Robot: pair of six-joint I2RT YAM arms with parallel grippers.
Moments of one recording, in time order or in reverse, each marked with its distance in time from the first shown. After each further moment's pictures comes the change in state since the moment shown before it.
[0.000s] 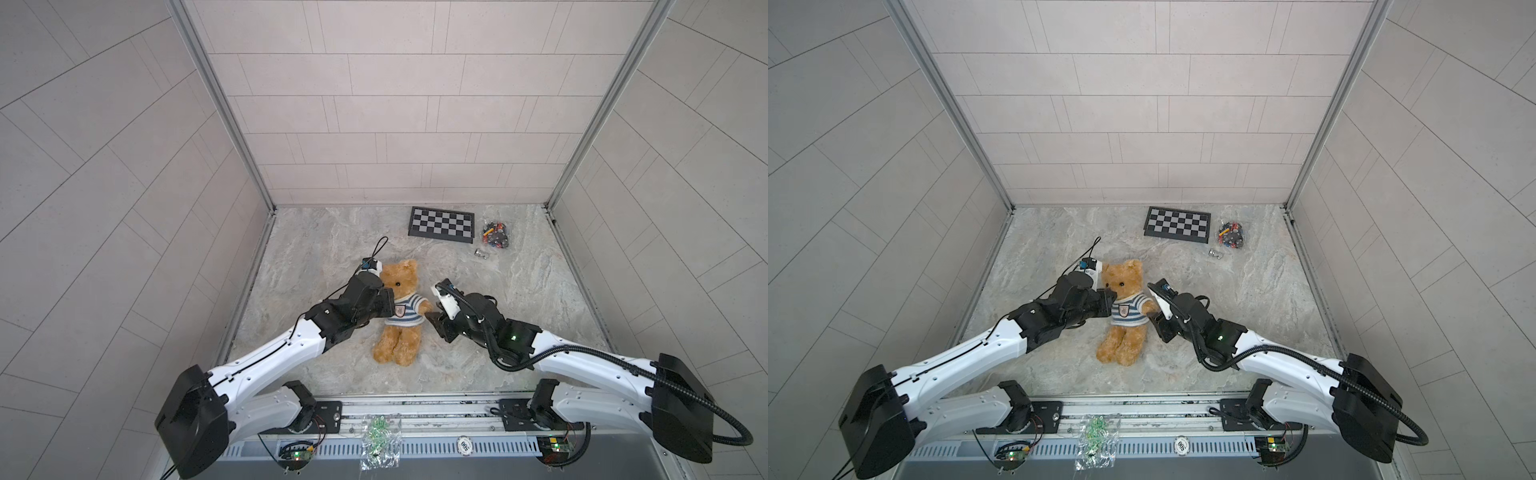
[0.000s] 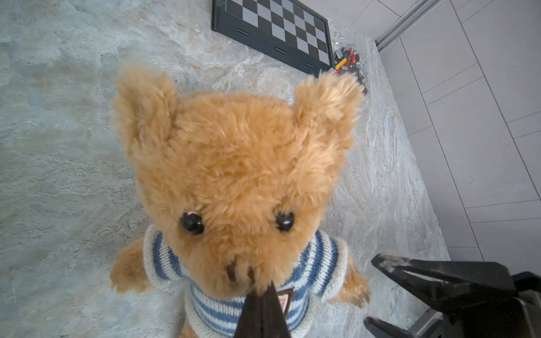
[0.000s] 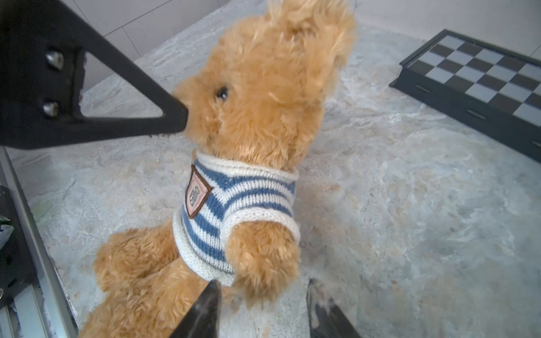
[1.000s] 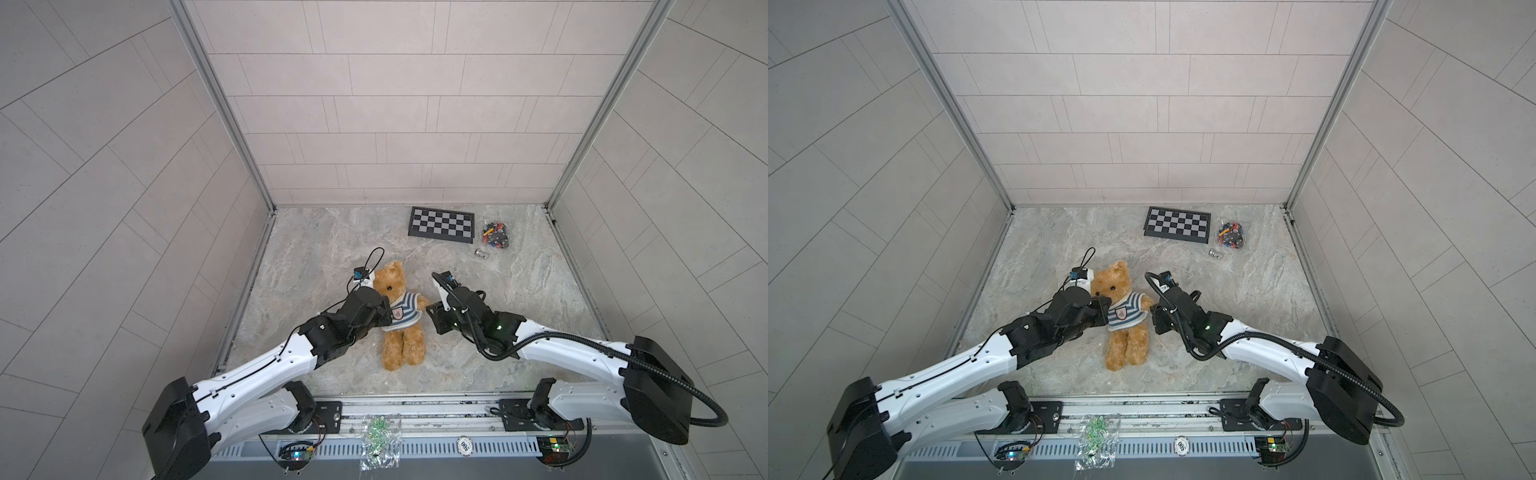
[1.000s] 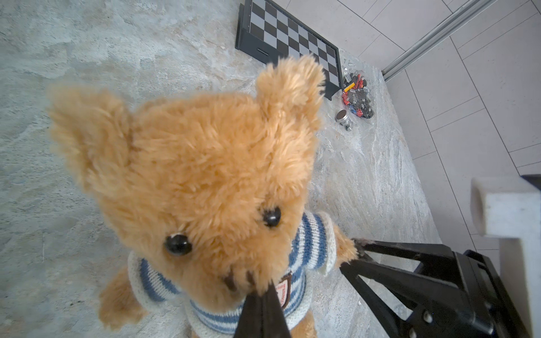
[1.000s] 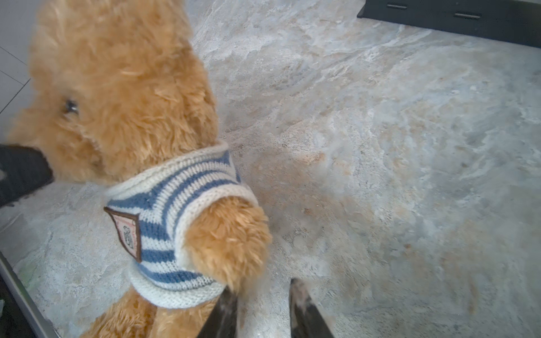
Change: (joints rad) left arm -0.082 -0.099 -0.071 -0.007 -0.163 -0.101; right arm -0.025 0.131 0.055 -0.055 0.050 0.214
